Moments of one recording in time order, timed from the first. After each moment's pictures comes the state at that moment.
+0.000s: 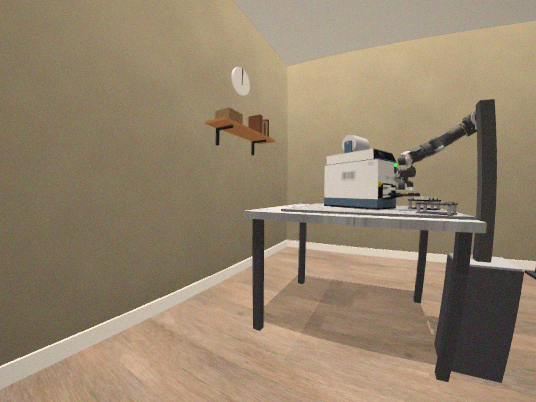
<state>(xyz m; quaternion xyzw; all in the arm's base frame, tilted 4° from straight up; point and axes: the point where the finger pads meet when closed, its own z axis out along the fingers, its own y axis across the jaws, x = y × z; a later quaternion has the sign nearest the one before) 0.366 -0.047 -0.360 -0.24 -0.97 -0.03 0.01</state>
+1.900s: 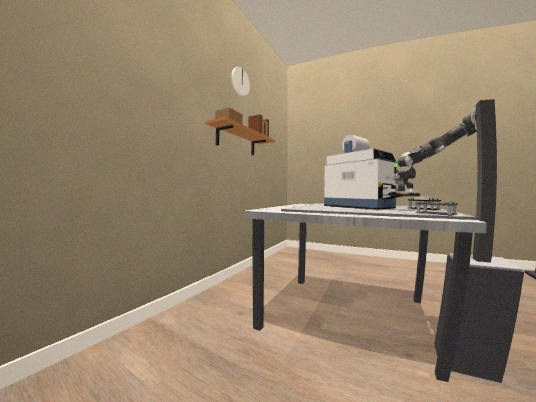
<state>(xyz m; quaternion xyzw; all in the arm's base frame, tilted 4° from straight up) 0.366 -0.047 -0.368 -0.24 -0.97 -0.03 0.01</state>
